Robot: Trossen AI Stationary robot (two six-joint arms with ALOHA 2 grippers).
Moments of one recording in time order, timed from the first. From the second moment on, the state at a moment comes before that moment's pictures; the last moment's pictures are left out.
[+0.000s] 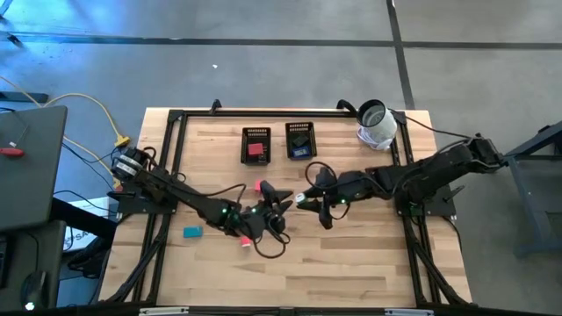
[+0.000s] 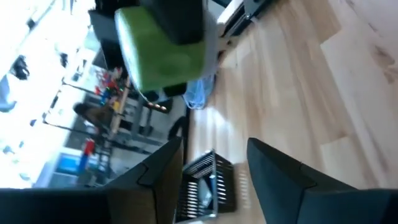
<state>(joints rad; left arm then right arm) -0.41 1.70 1.08 0.28 -0.97 0.75 0.22 1.33 0.90 0.03 0.12 0.45</state>
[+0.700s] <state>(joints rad) -0.46 1.70 1.08 0.54 -1.00 1.02 0.19 1.37 0.90 0.08 -0.02 0.44</state>
